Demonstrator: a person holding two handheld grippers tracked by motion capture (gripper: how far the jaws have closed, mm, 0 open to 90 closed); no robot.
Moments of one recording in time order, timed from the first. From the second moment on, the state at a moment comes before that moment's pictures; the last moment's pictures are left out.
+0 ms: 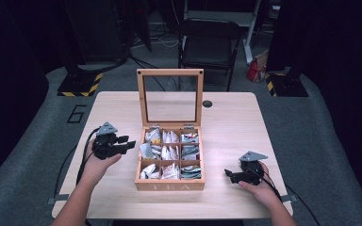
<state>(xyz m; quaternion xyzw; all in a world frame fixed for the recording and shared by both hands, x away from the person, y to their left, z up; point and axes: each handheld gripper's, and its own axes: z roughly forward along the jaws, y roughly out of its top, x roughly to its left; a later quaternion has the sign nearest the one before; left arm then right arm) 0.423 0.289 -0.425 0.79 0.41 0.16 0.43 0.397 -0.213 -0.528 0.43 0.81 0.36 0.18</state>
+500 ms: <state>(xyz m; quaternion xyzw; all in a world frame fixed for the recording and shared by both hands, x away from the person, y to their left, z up) 0.435 0.269 -0.432 0.80 0.40 0.14 0.42 0.397 -0.213 -0.528 0.43 0.81 0.36 0.18</state>
